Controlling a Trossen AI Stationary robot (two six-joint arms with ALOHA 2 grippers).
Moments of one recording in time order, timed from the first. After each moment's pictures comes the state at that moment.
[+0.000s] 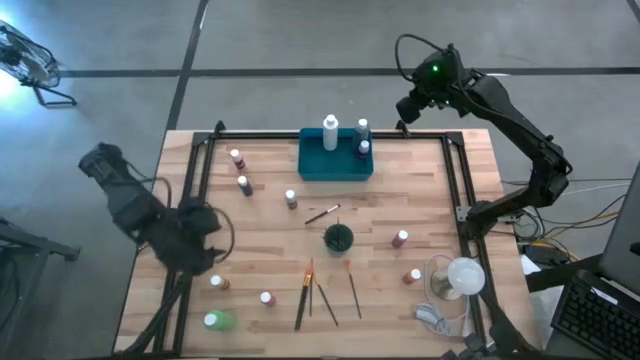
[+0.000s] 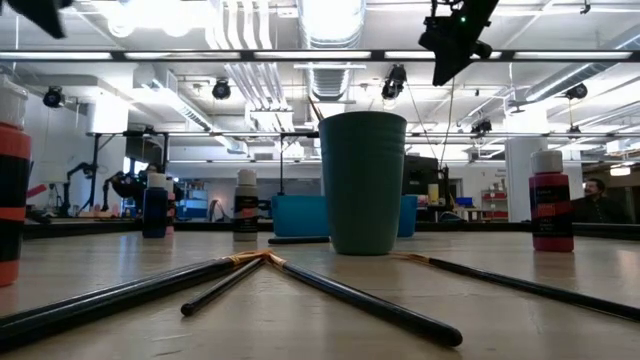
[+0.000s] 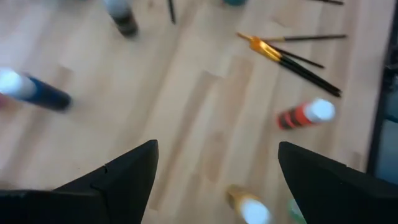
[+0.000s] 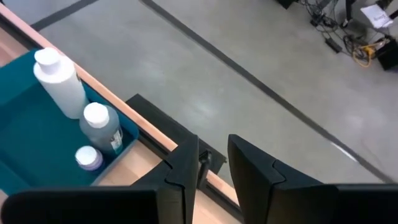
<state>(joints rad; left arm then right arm) -0.78 0.97 1.17 -1.37 -0.42 -1.09 -0.82 1.41 1.62 -0.95 0.25 -0.05</state>
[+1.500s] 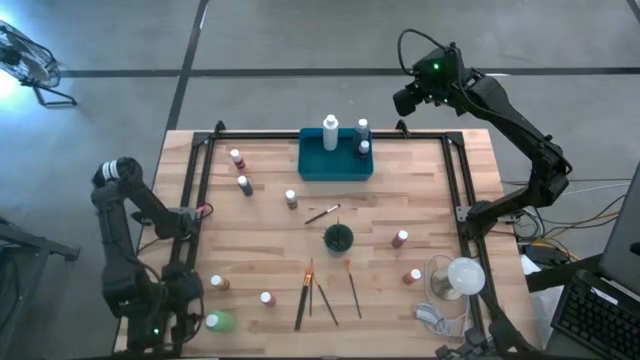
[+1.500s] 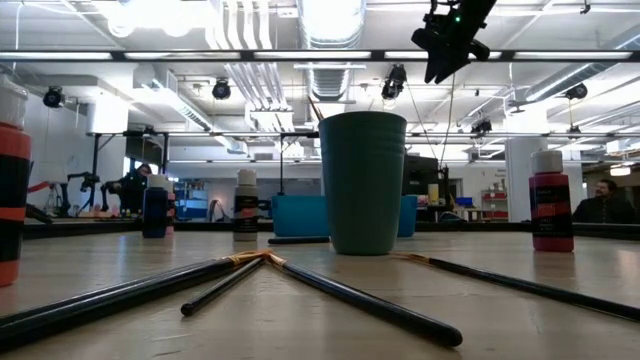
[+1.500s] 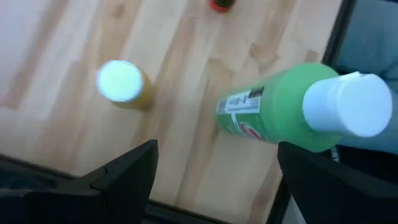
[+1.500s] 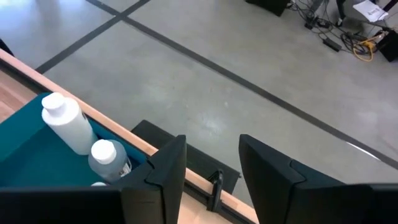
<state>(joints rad) -1.30 1.30 1.06 -1.08 -0.35 -1.68 -0.82 1.41 1.60 -0.85 0.25 0.05</state>
